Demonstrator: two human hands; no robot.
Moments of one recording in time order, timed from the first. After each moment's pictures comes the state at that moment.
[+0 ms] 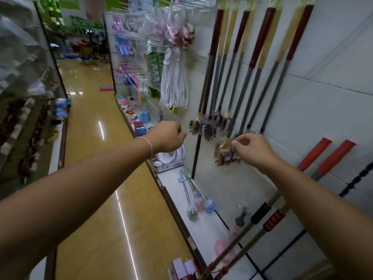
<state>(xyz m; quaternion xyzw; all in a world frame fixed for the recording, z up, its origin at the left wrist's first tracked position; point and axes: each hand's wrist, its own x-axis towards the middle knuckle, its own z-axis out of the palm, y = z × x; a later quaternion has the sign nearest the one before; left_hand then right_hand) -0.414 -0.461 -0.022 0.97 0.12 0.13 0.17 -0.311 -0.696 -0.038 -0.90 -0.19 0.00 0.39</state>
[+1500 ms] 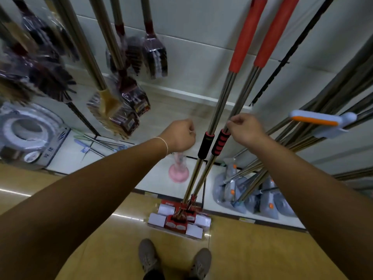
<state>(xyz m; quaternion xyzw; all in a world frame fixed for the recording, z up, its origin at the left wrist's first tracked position) -0.093 -0.652 -0.293 0.90 -0.26 -0.20 0.29 -0.175 -0.844 -0.248 -0.85 0.32 0.02 0.41</state>
